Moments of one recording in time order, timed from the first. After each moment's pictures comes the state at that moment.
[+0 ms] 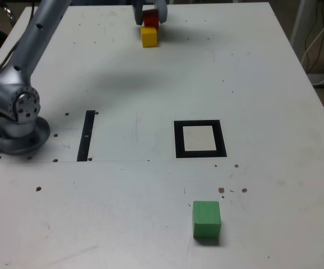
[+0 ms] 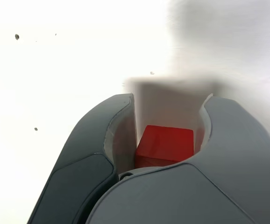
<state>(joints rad) 0.94 2.50 -2.48 1.56 0.22 0.78</state>
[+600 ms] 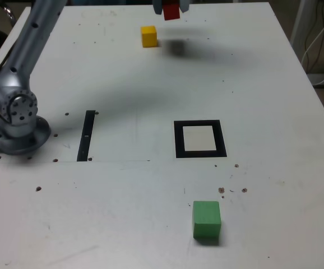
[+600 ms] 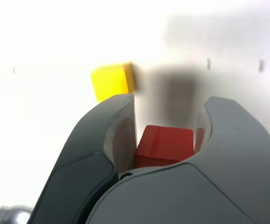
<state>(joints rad) 0.74 2.34 -2.39 1.62 0.20 0.72</state>
